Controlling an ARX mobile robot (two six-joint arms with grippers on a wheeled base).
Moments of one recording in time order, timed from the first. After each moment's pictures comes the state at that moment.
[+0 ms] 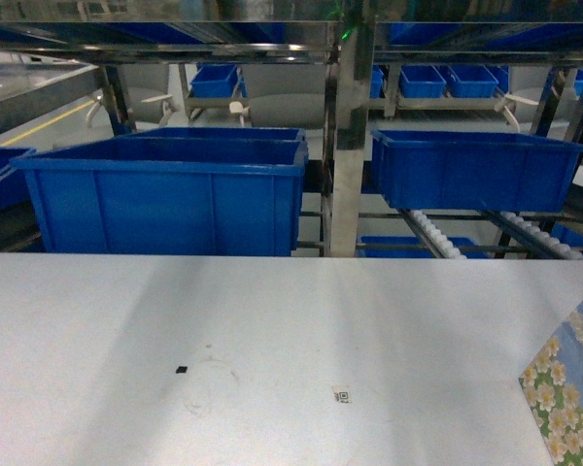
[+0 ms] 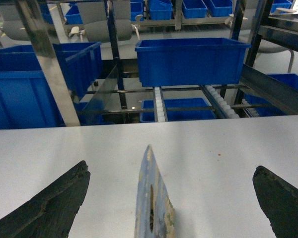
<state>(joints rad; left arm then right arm) -0.17 0.33 0.14 0.54 -0.20 0.17 0.05 1.09 0.17 0.74 0.07 0.09</state>
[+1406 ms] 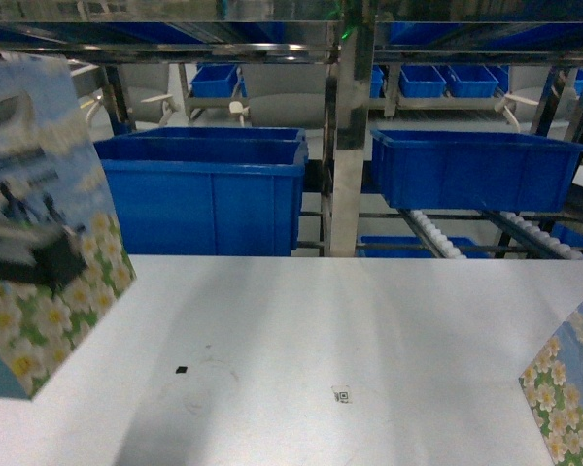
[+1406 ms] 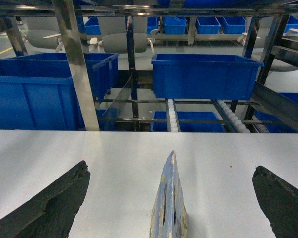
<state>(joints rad) -0.46 1.36 0.20 1.28 -0.46 0.21 0.14 0.88 0.13 0.62 0.10 0.07</state>
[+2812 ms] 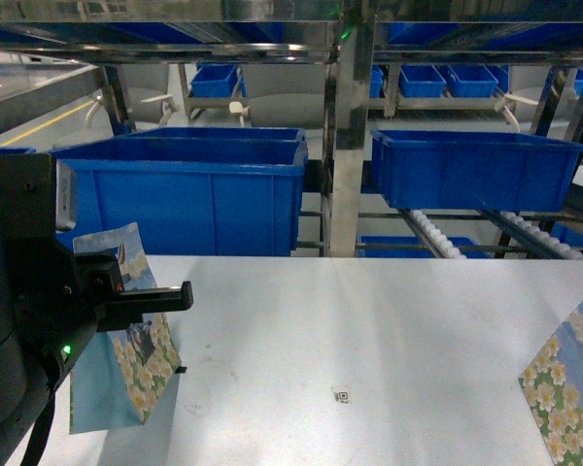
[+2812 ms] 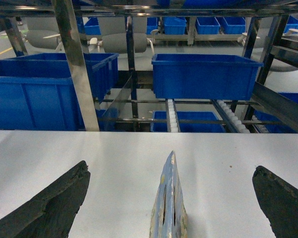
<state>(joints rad) -0.35 2.01 0.47 1.30 -0.48 -0.13 0.14 0.88 0.13 0.62 0.11 0.07</state>
